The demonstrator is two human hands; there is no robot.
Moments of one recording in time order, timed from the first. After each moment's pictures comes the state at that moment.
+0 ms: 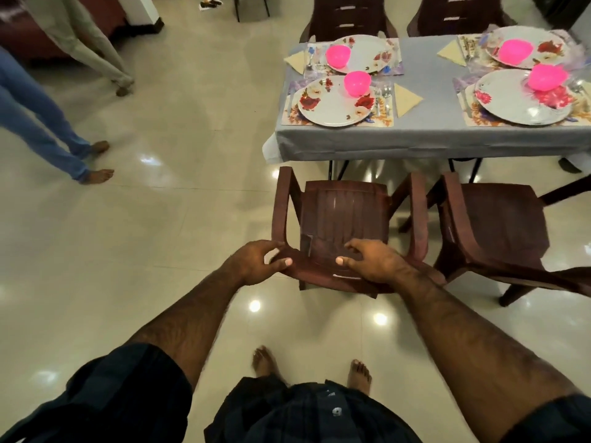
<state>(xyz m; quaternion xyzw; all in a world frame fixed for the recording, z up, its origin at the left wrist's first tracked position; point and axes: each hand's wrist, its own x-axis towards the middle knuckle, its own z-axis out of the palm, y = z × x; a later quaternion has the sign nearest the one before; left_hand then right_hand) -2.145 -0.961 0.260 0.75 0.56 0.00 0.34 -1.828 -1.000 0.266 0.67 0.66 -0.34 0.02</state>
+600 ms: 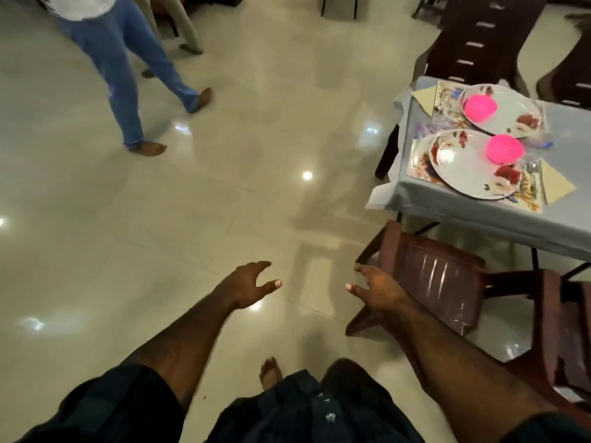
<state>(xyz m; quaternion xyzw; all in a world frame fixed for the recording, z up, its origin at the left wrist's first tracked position) -2.492 -0.798 0.204 0.63 0.66 0.00 0.41 -2.130 -0.776 0.210 0.64 0.67 -0.36 0.07</state>
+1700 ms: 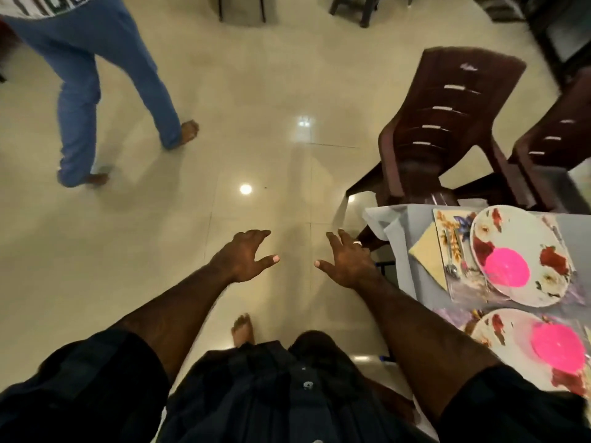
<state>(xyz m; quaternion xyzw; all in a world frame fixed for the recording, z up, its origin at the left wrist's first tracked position) -2.444 0.147 0.180 0.79 0.50 -0.04 0.36 -2.153 0.070 0.201 0.74 0.61 -0.27 0.11</state>
